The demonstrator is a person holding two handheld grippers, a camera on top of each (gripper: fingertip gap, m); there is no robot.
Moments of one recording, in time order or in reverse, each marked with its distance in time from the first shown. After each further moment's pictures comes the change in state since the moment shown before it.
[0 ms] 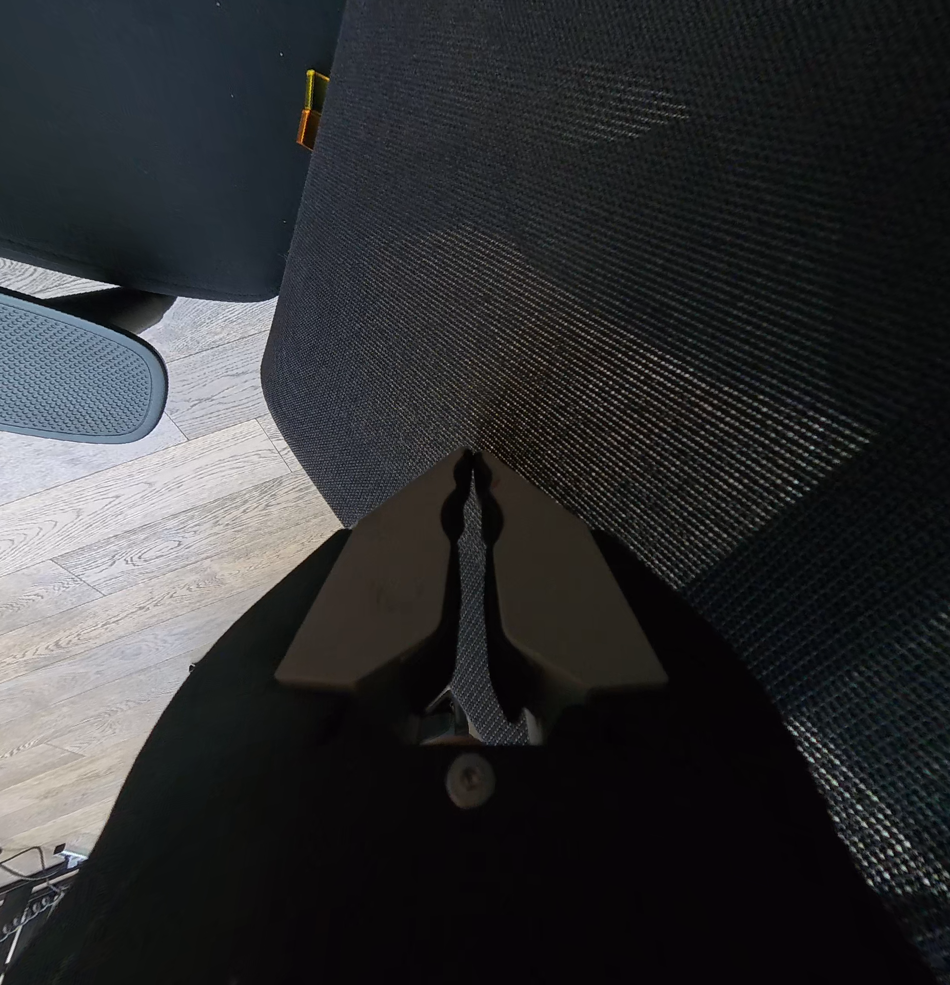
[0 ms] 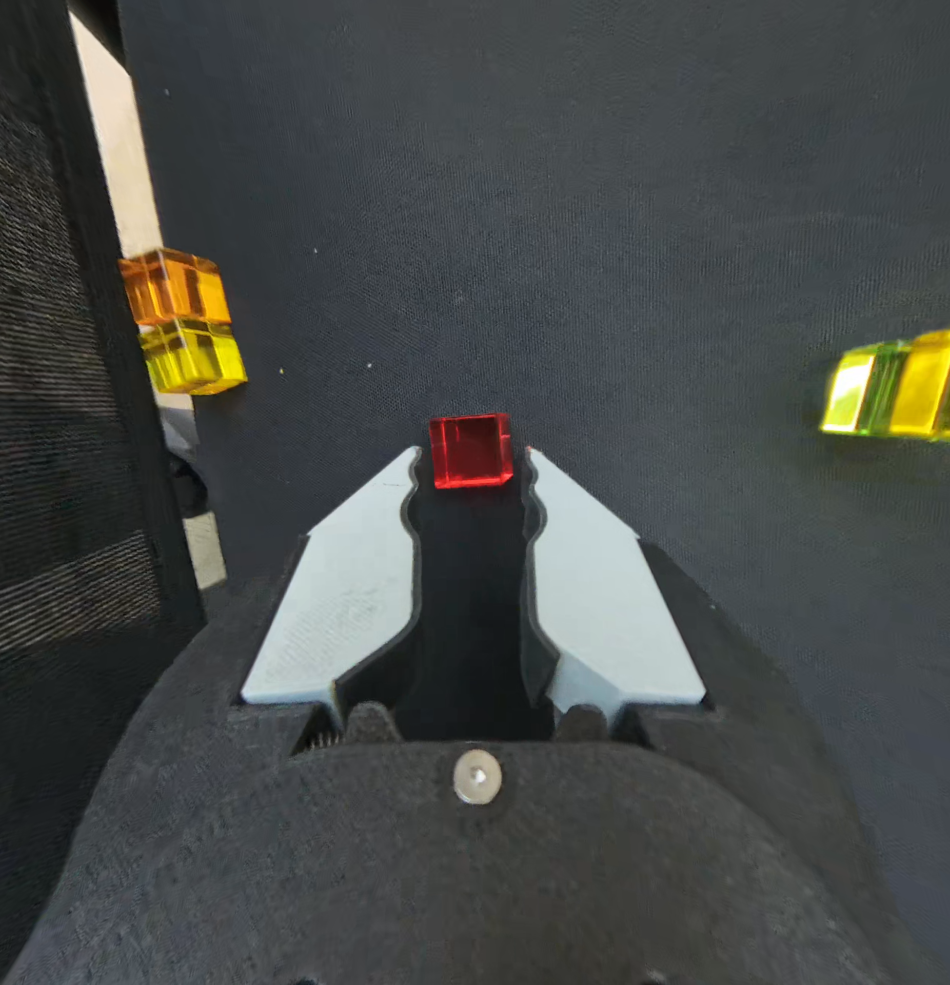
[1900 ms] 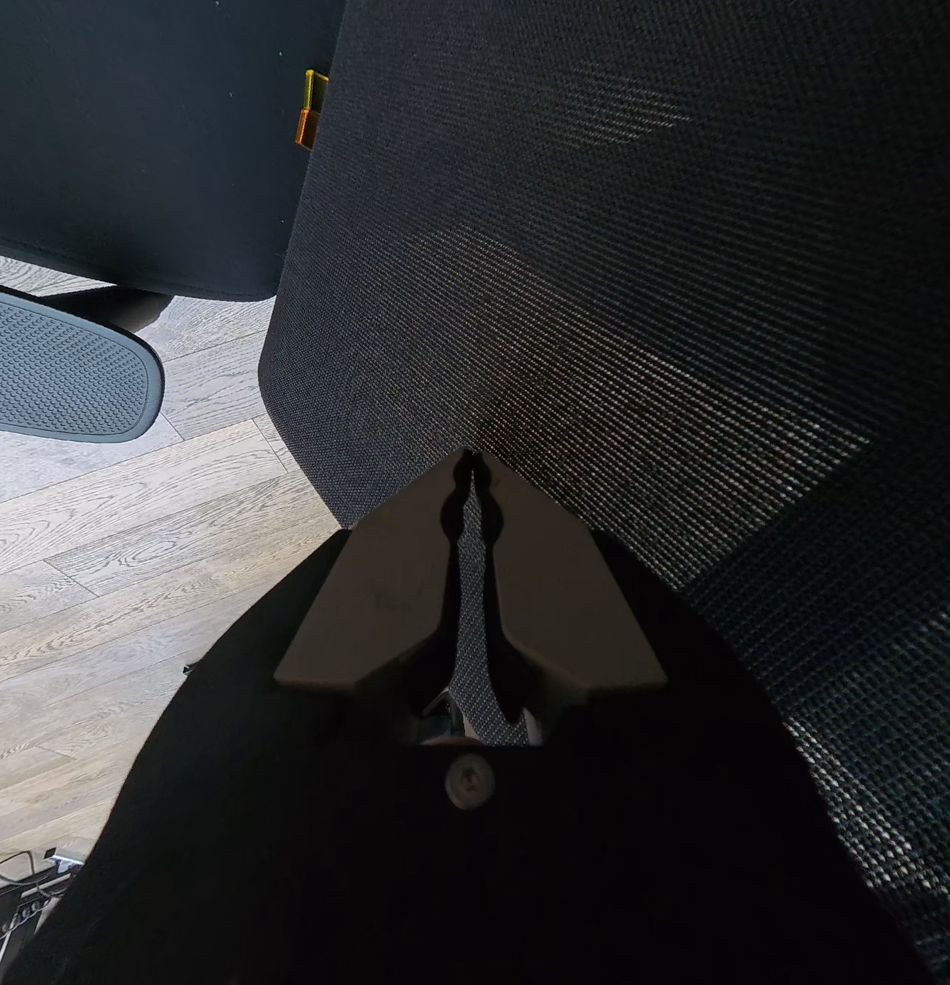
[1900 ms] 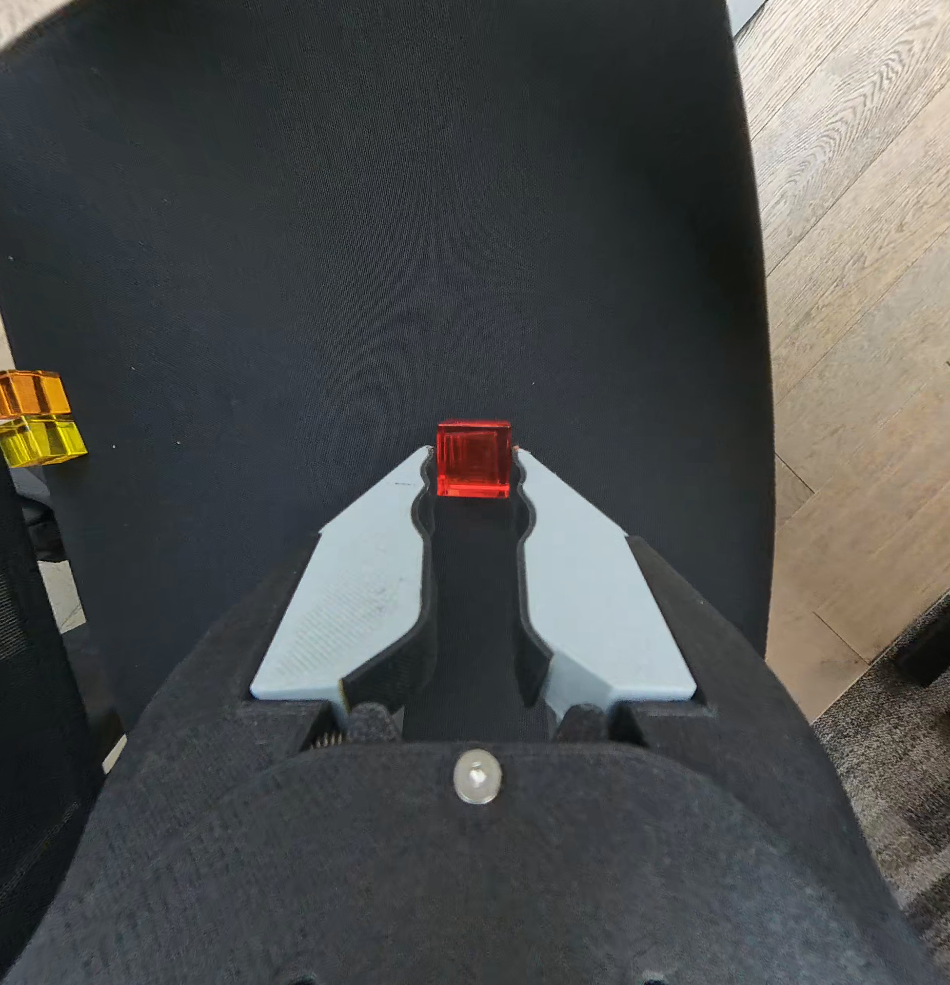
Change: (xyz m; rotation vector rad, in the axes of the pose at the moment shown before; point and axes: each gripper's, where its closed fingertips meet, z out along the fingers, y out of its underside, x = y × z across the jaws) left arm 0.001 0.001 0.001 0.004 0.005 -0.007; right arm 0.115 -0.068 -0.088 0.039 0.186 -0.054
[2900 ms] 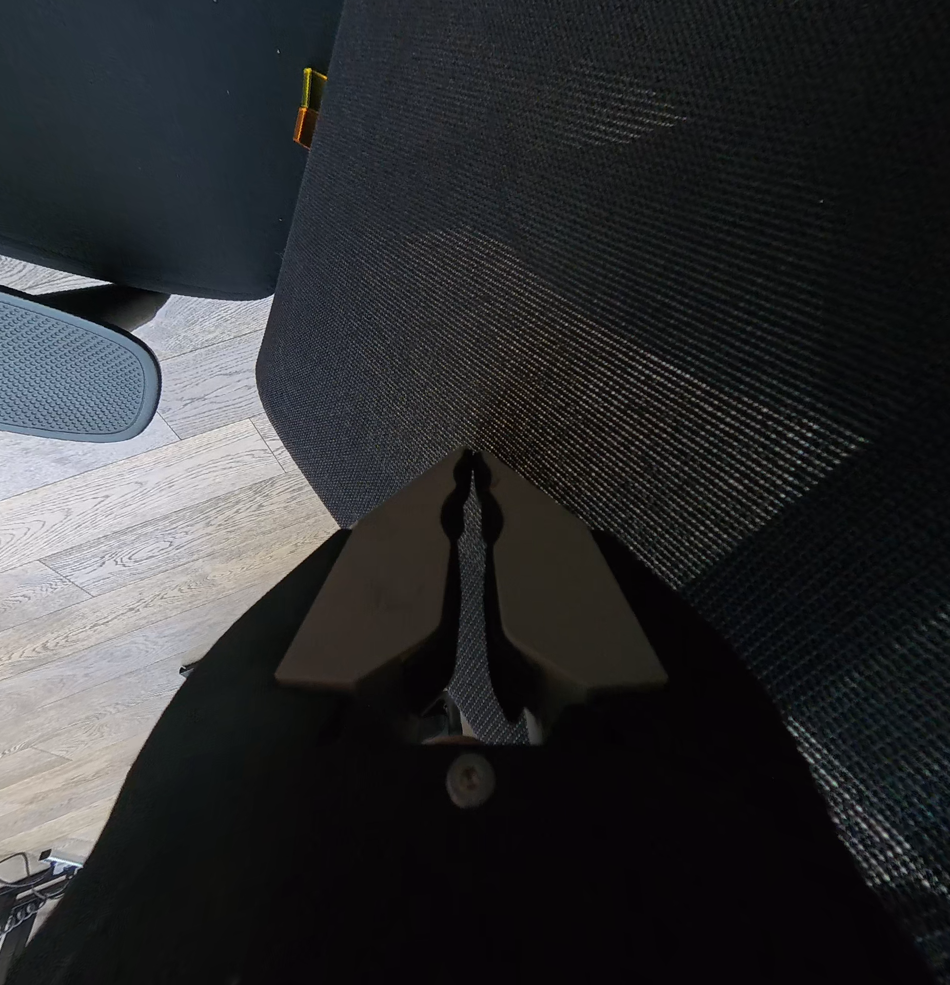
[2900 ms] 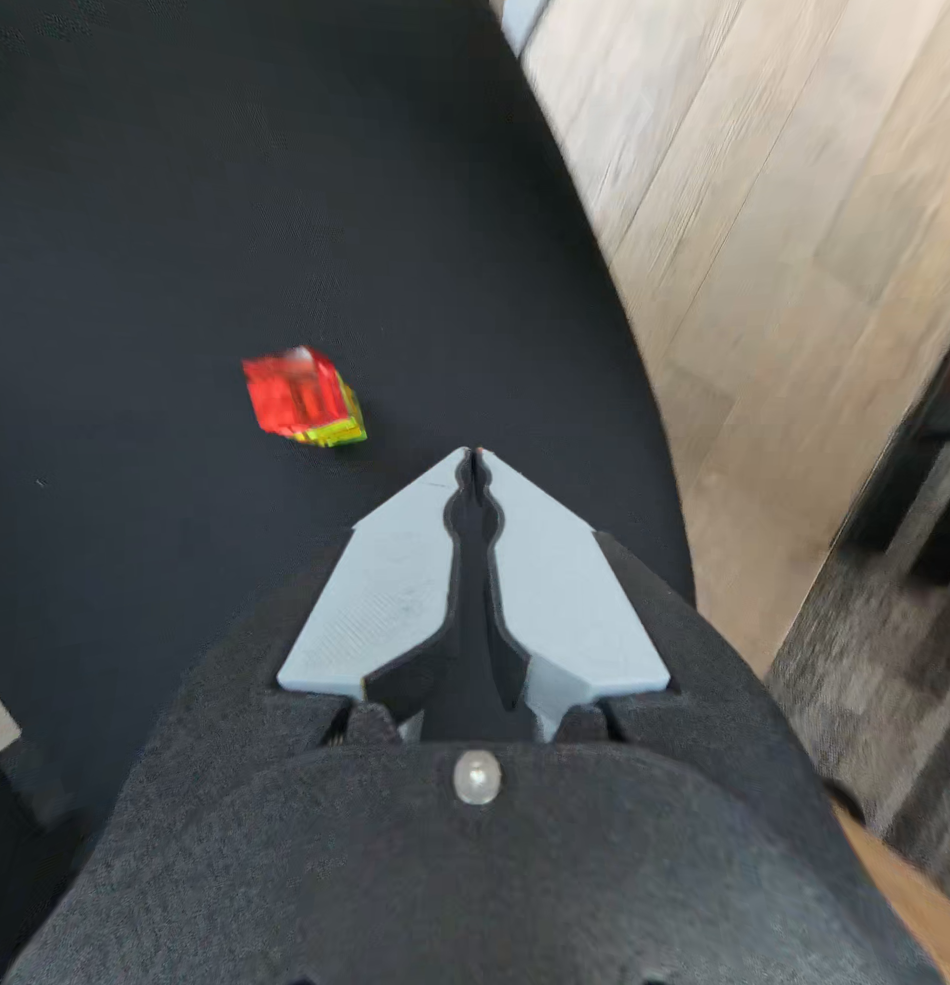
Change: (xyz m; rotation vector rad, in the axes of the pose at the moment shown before) left arm 0.000 0.000 0.000 -0.001 0.005 -0.004; right arm 0.059 0.030 -0.027 0.047 0.208 0.180
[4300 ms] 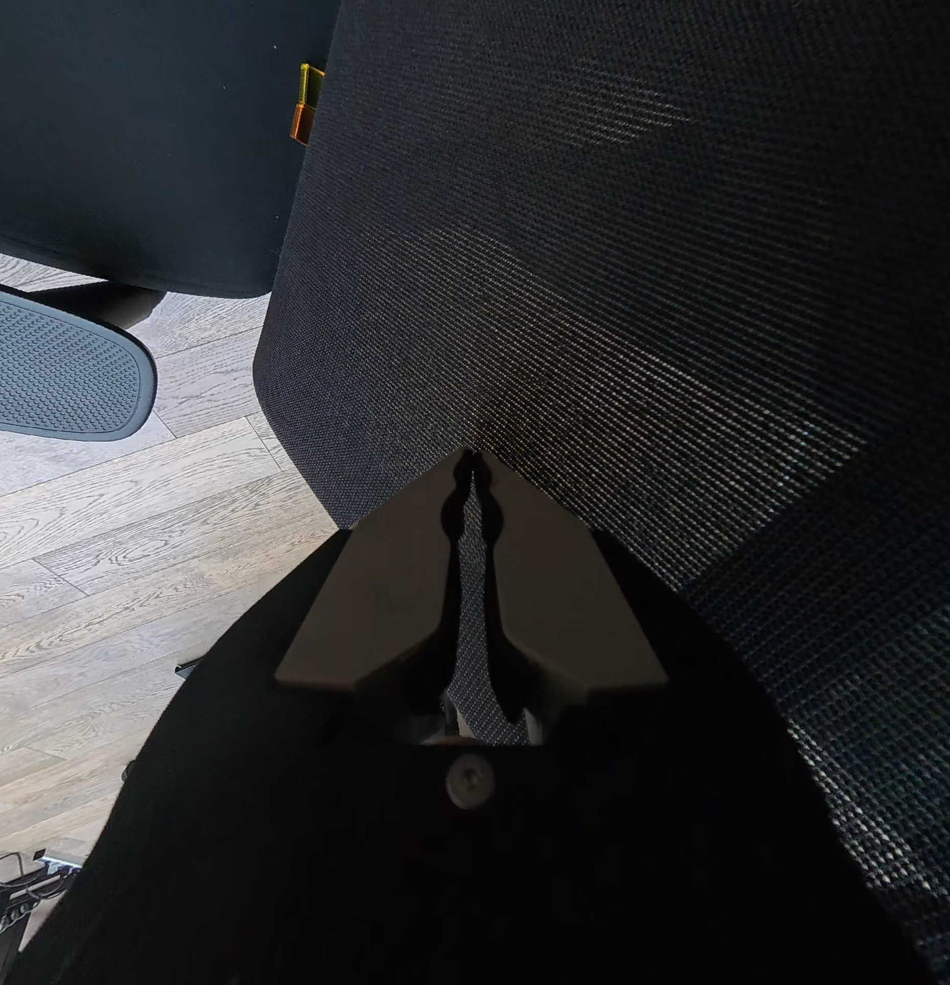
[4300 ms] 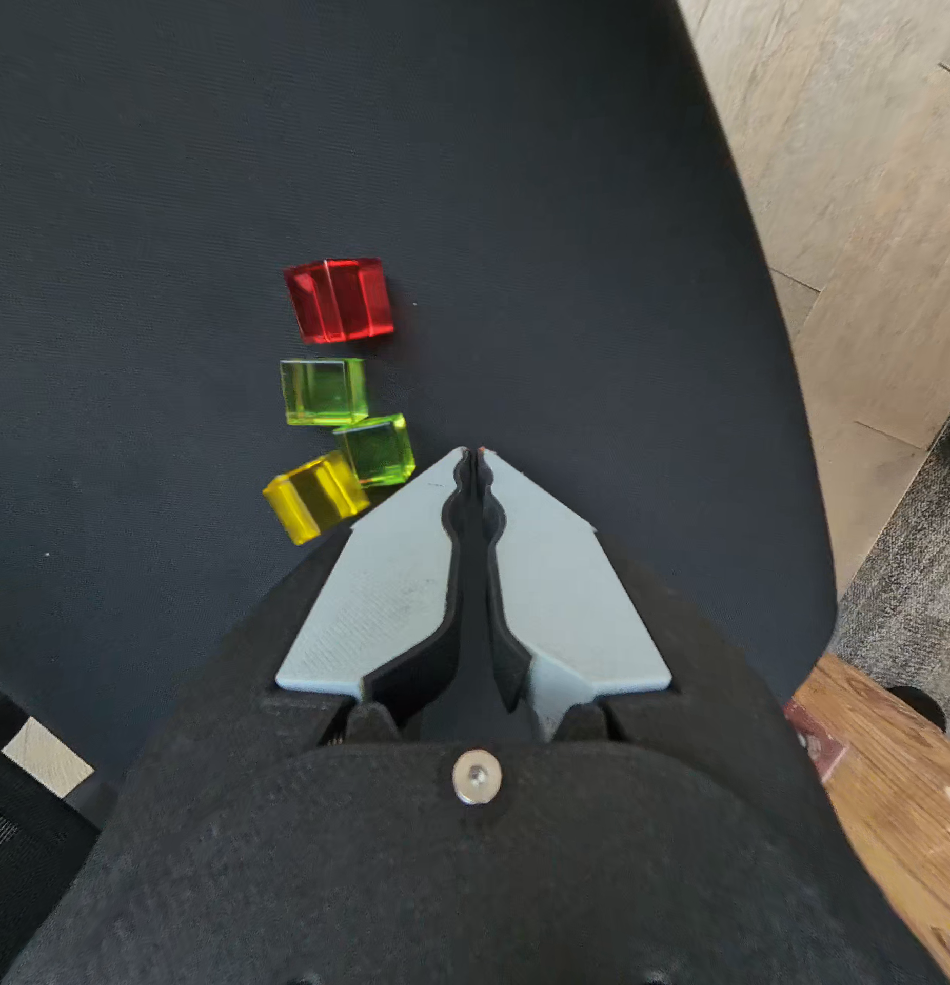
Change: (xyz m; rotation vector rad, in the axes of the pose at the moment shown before) left arm 0.001 0.000 0.001 -0.003 0.004 -0.006; right arm -0.034 0.024 0.060 -0.213 -0.002 0.139
